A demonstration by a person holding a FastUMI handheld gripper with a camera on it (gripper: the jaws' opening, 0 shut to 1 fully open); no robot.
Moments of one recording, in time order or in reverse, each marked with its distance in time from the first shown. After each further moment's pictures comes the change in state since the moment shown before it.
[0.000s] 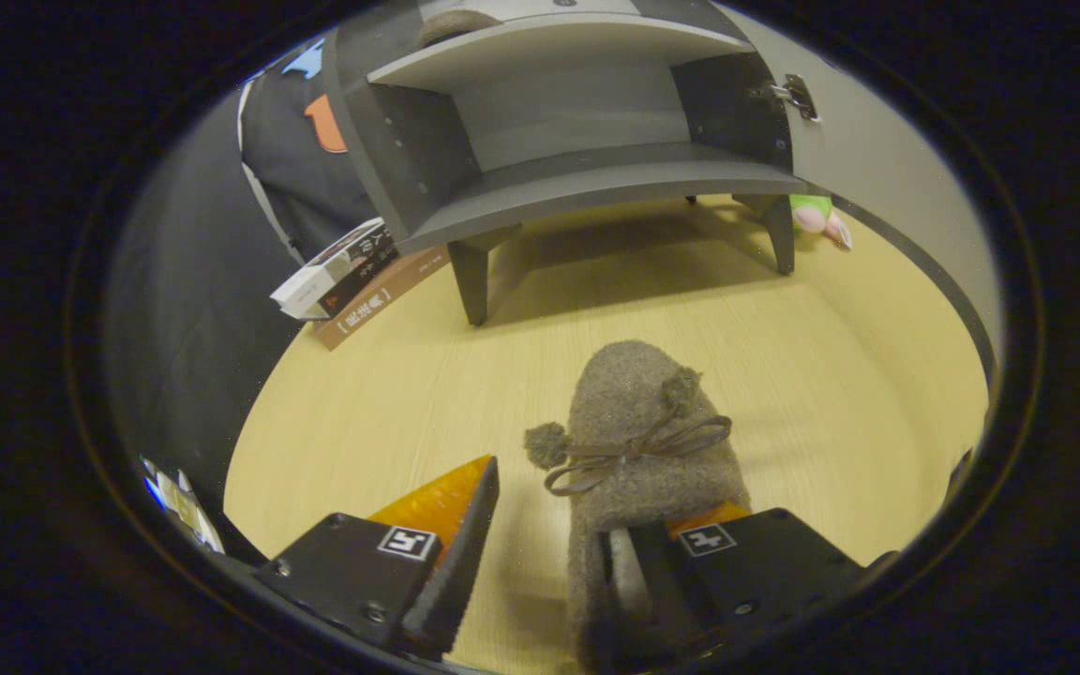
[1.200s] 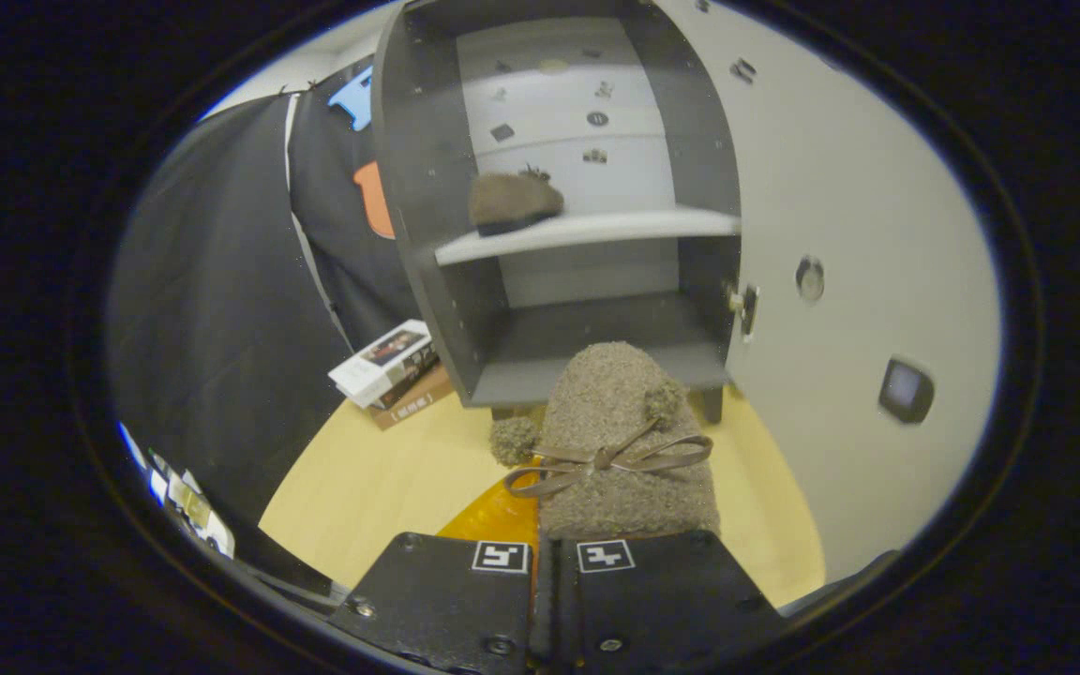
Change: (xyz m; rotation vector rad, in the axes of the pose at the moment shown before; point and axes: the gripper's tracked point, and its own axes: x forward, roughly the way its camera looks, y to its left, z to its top) arm -0.203 0.020 0.155 -0.167 -0.326 -0.010
